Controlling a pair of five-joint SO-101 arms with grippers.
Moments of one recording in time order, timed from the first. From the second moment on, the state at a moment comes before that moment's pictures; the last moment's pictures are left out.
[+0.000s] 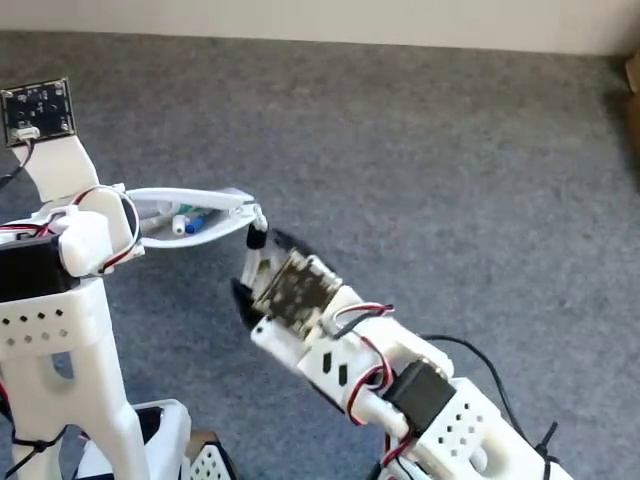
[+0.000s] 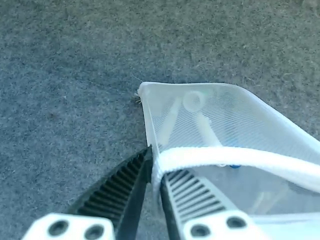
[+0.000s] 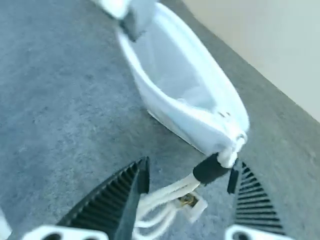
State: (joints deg) left arm -16.8 -37.8 12.8 87.4 10.9; right arm -49.3 -66.9 60.0 34.9 14.0
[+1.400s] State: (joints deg) left arm -16.8 -37.8 12.8 87.4 10.9; right arm -42.1 -36.5 72.8 -14.5 13.0
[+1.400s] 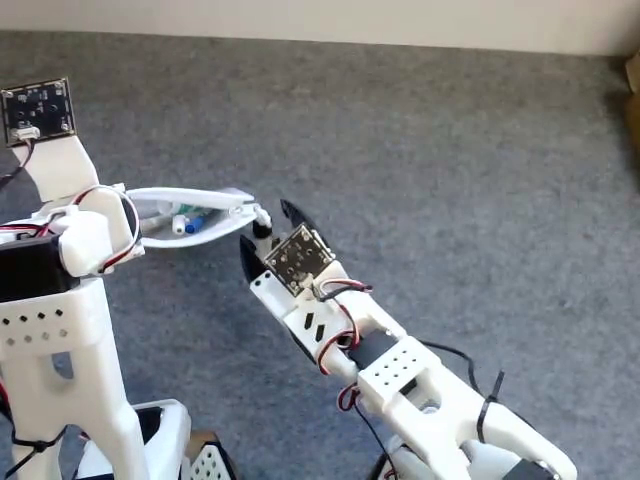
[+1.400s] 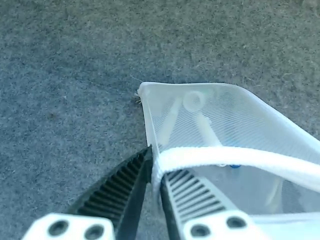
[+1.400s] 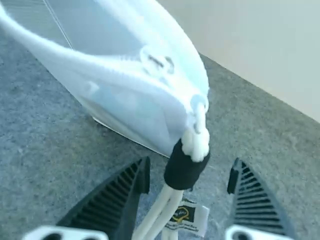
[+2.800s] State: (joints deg) left arm -16.8 -37.8 12.8 87.4 10.9; right arm -41.1 -29.4 70.5 -18.0 13.0
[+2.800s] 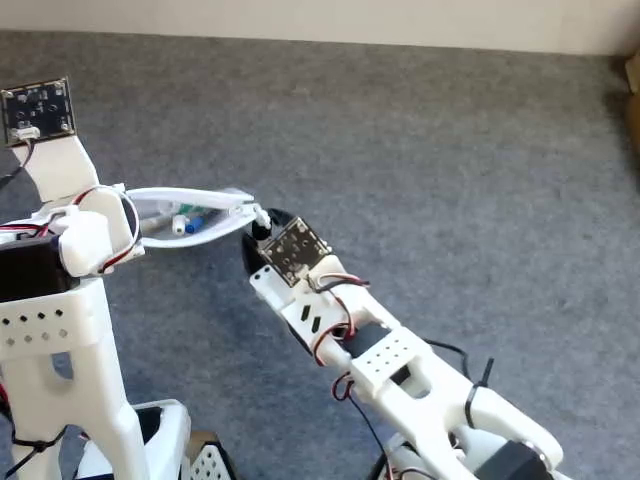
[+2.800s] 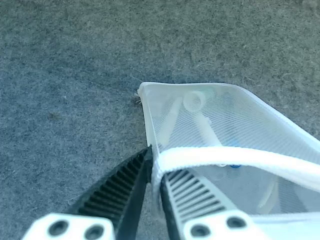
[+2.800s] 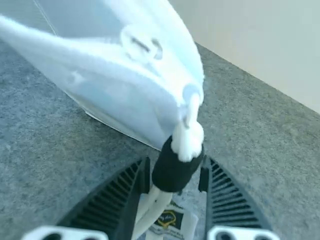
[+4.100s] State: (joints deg) left arm -16.8 -37.8 13.8 87.4 10.9; right arm -45.1 -67.9 72.6 34.2 18.0
